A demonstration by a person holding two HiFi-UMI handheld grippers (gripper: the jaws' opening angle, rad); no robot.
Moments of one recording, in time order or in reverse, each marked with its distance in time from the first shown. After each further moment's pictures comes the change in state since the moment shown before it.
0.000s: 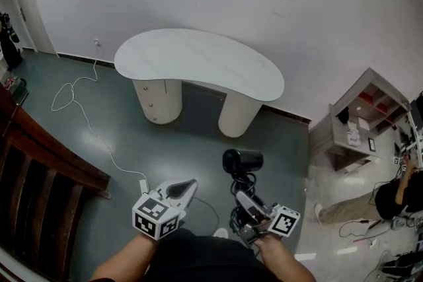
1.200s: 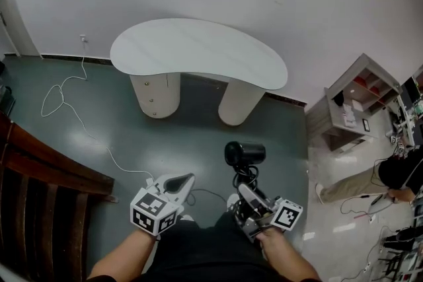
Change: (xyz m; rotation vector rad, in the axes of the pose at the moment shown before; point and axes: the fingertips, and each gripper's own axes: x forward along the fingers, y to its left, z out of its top) left arm -0.068 0.110 -0.007 0.024 0.044 -0.097; right arm 0.096 0.021 -0.064 -0.015 -0.063 -0.120
